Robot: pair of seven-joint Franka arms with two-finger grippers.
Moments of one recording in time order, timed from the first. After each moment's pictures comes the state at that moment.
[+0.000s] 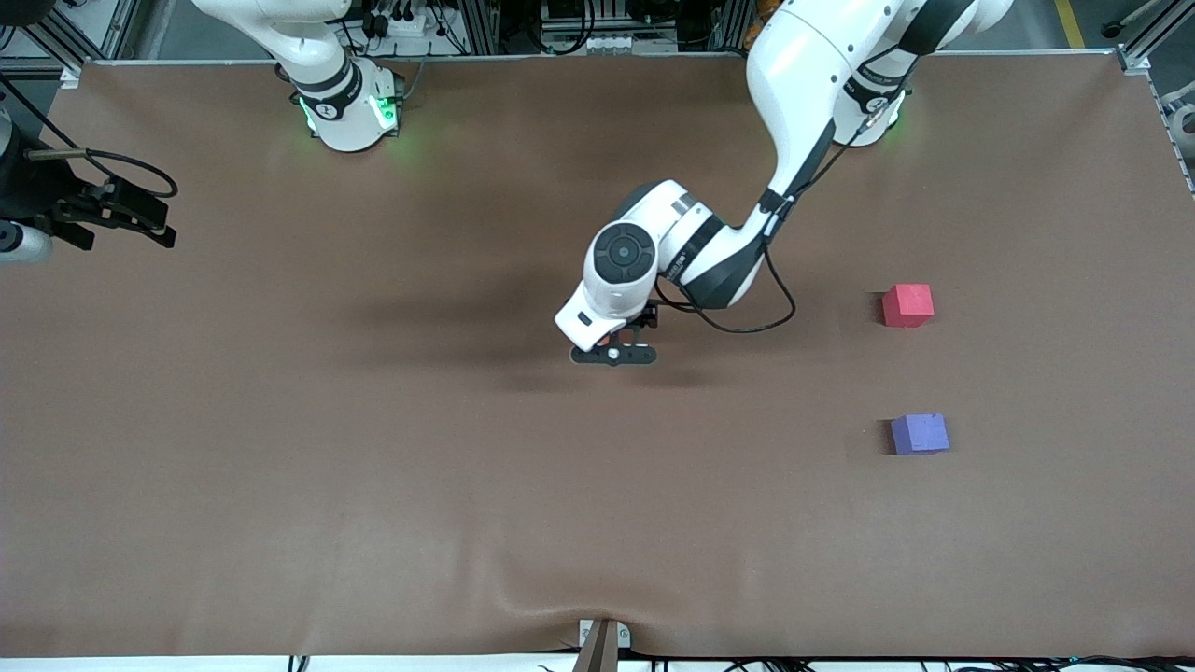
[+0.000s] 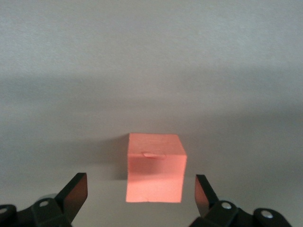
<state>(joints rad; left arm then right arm) -0.67 0.74 -0.16 -1.40 -0.04 2.10 -0.74 -0.04 -0.03 0.05 -1.58 0.03 1.52 0.00</state>
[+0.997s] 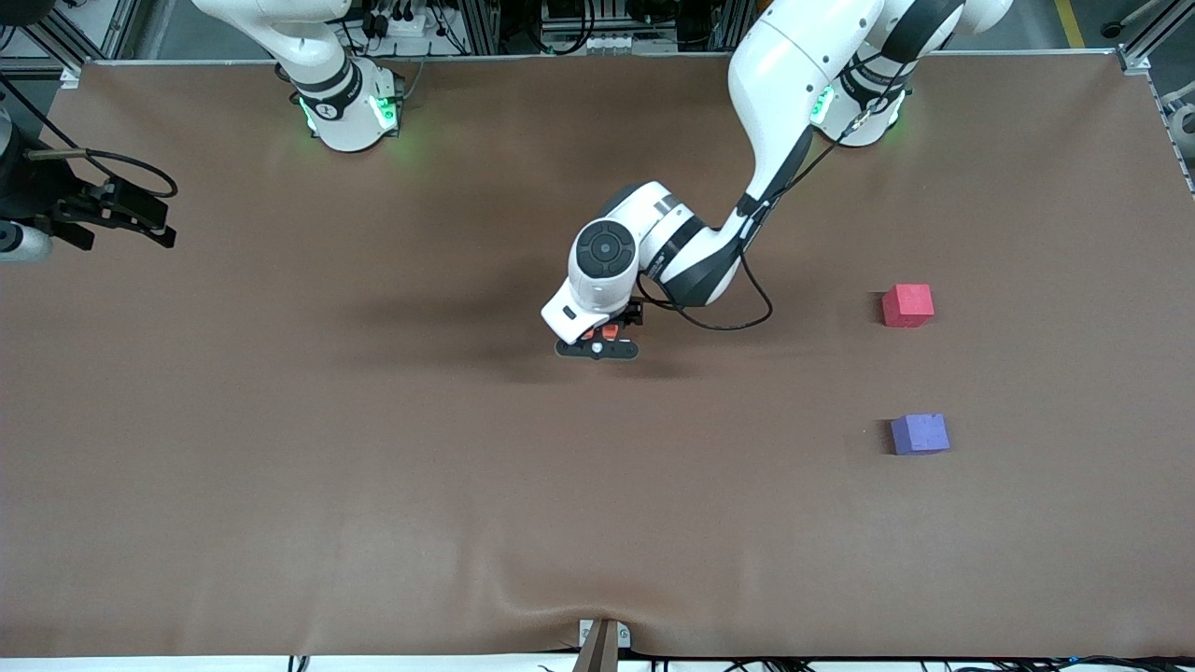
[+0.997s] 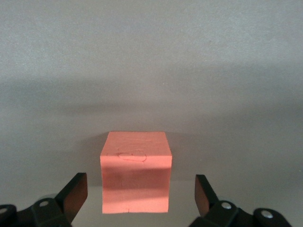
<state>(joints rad) -0.70 0.79 -0.15 -1.40 -0.03 2.16 -0.75 -0.04 -0.03 0.05 -1.58 0.03 1.52 0.00</state>
